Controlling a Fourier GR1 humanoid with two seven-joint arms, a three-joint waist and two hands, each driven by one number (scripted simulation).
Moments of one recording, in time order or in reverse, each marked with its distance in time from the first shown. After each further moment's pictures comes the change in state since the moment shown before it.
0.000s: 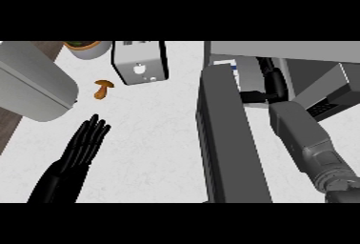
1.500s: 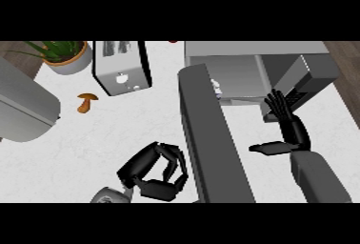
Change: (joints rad) left arm -0.314 -0.001 -0.269 0.560 -0.267 -0.027 -0.083; right arm 0.493 -0.011 0.090 -0.406 -0.024 0.315 -0.100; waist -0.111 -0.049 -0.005
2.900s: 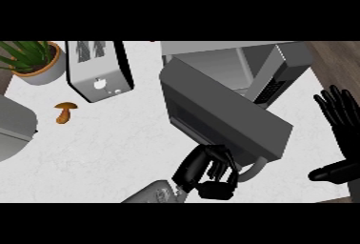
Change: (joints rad) left arm -0.402 0.009 -0.604 0.347 0.508 0.772 -0.077; right arm 0.360 -0.168 -0.009 -0.814 -0.345 0.332 0.382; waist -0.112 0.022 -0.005
